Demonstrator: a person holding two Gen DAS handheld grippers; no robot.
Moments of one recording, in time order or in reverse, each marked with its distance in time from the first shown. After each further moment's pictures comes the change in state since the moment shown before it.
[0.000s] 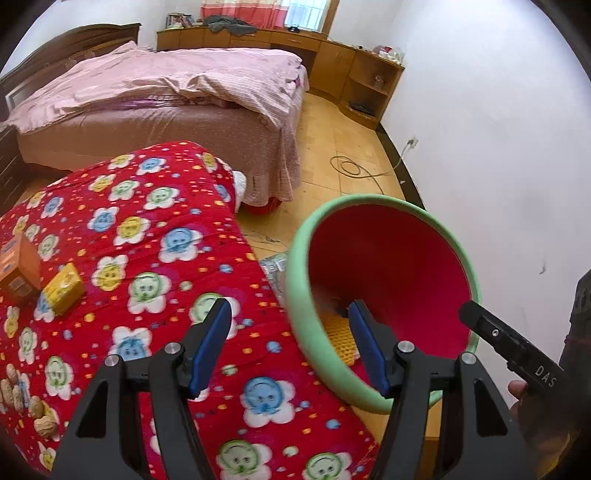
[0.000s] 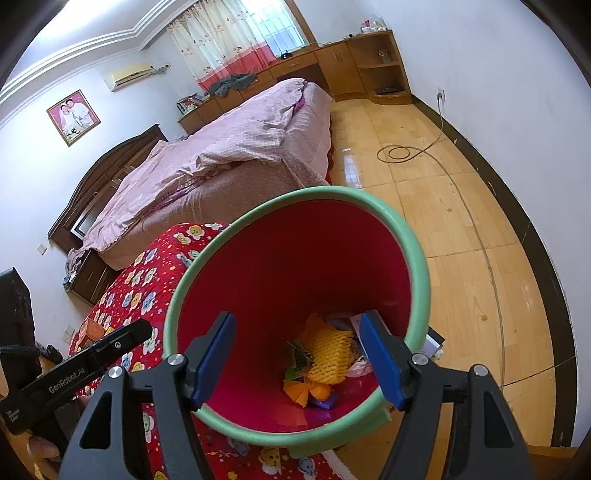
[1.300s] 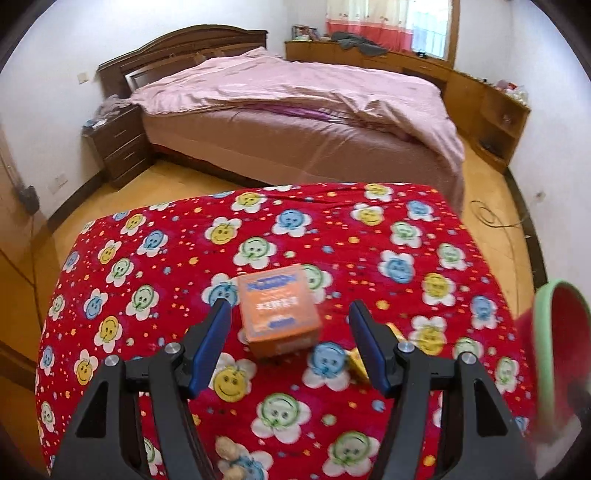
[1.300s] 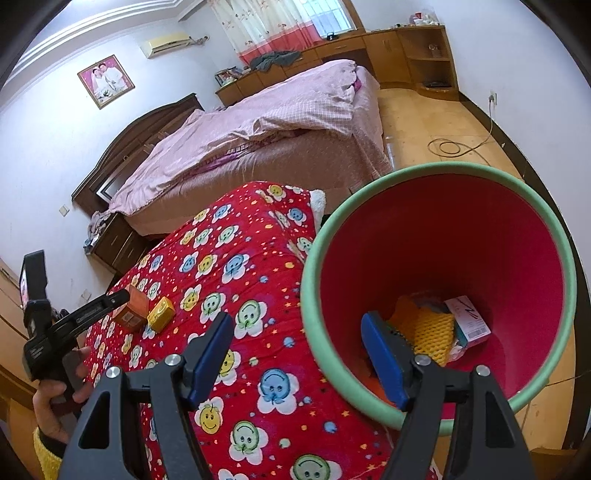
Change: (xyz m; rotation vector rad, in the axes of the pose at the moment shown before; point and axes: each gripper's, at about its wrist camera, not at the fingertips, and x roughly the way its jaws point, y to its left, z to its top) left arm -0.038 0.204 0.021 -0.209 -0.080 0.461; right arm 0.042 0.133 -0.026 -0.110 0.084 0.087
